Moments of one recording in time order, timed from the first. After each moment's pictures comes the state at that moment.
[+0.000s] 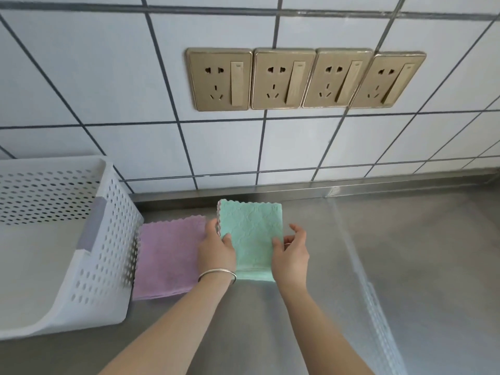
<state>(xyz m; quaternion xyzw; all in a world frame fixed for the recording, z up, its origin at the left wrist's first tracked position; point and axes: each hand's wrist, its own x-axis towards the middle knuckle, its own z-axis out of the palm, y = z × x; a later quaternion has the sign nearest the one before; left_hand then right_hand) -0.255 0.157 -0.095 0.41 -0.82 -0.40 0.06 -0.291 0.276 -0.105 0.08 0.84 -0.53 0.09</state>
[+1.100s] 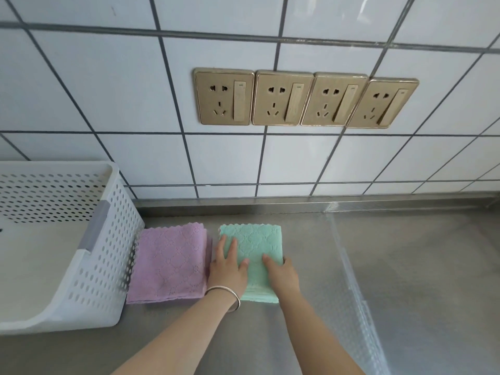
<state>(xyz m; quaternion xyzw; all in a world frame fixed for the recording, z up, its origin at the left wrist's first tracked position) -0.253 0.176 -0.129 0.29 -0.90 -0.32 -0.07 -0.307 0.282 -0.128 0.16 0.80 -0.50 0.29</state>
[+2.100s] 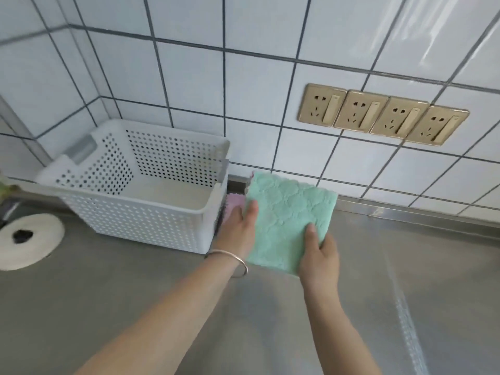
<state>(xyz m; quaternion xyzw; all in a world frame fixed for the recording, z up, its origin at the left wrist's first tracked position) -0.088 0.146 0.029 0.38 -0.74 -0.54 0.10 -0.135 0.267 0.011 0.00 0.79 -0.61 0.09</state>
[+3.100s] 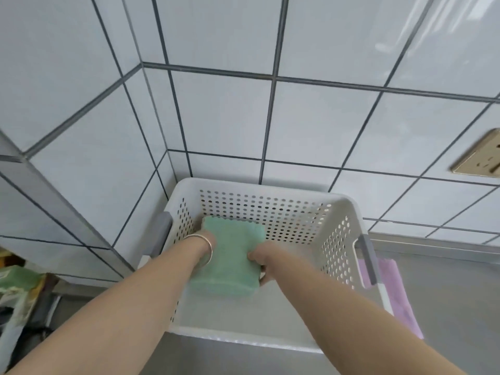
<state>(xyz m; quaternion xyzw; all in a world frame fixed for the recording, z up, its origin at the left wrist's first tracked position) -0.095 -0.238 -0.005 0.35 -0.85 -0.13 -0.37 -0.156 -0.142 -0.053 0.06 0.77 -0.37 0.52</state>
